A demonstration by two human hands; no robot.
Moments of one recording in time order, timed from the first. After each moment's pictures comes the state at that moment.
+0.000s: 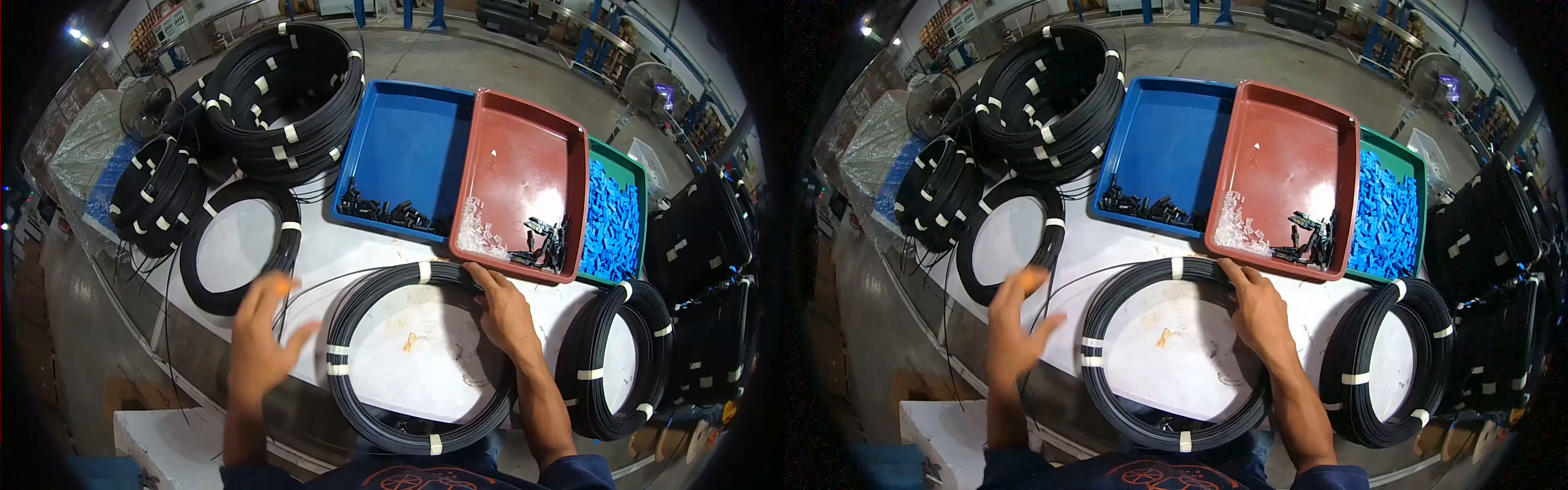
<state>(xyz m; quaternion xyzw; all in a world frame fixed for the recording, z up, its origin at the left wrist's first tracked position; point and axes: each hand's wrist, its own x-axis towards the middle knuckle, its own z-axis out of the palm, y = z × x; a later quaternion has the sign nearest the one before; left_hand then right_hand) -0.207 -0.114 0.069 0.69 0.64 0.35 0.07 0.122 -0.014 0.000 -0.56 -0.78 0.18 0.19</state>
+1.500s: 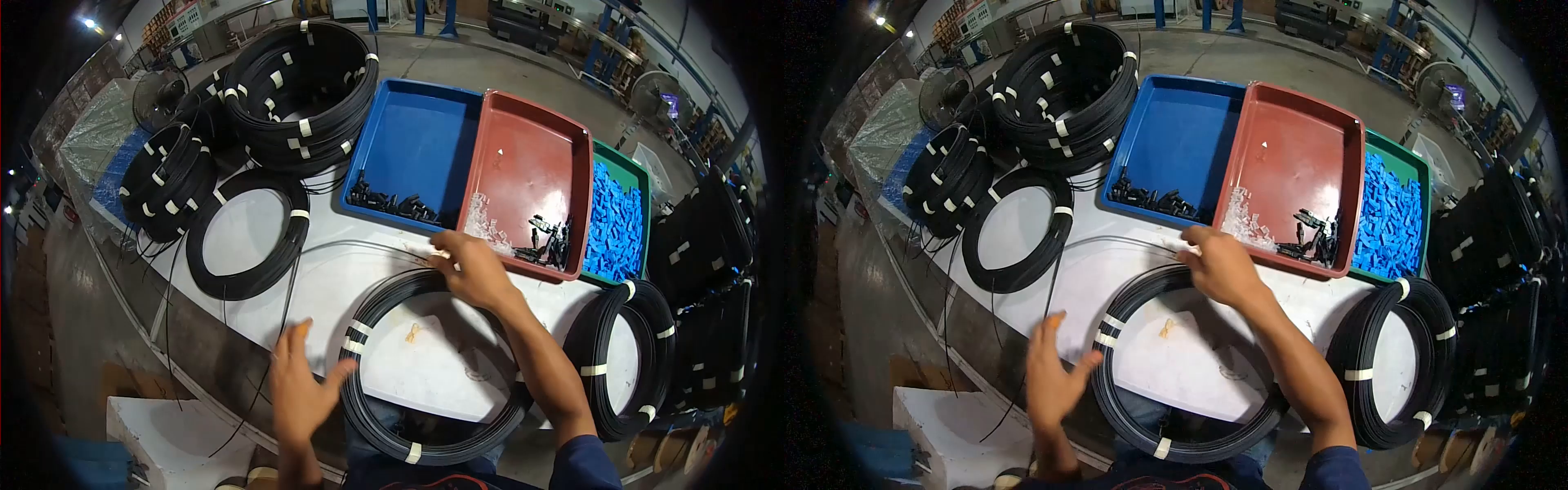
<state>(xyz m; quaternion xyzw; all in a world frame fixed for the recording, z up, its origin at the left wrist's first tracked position) -0.150 -0.186 0.024 0.54 0.77 0.30 0.15 0.073 0.033 0.014 -0.42 -0.82 0.30 0.23</state>
